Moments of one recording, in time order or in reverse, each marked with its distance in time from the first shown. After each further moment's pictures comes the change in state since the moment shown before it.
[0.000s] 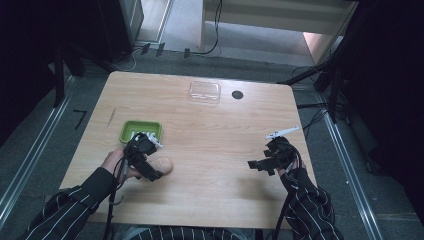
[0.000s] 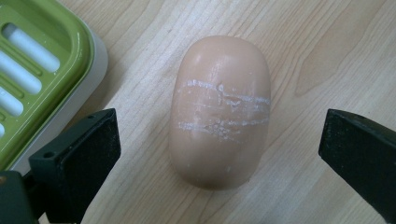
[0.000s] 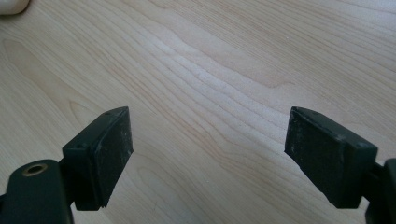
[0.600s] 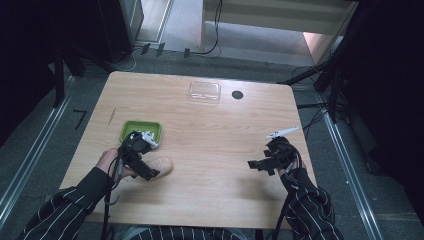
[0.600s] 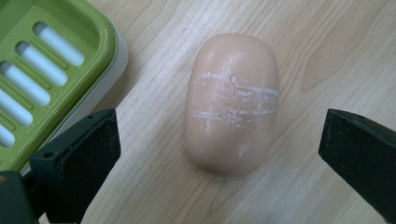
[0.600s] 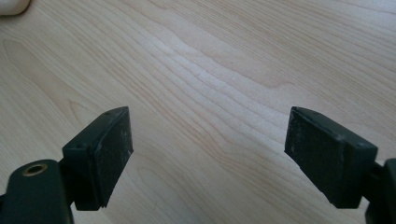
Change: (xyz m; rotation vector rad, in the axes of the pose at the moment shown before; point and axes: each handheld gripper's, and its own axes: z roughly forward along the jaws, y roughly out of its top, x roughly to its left) left arm 0.006 -0.008 -0.010 -0.031 0.019 -0.001; right arm 0.000 0.000 0.000 -0.001 0.000 0.002
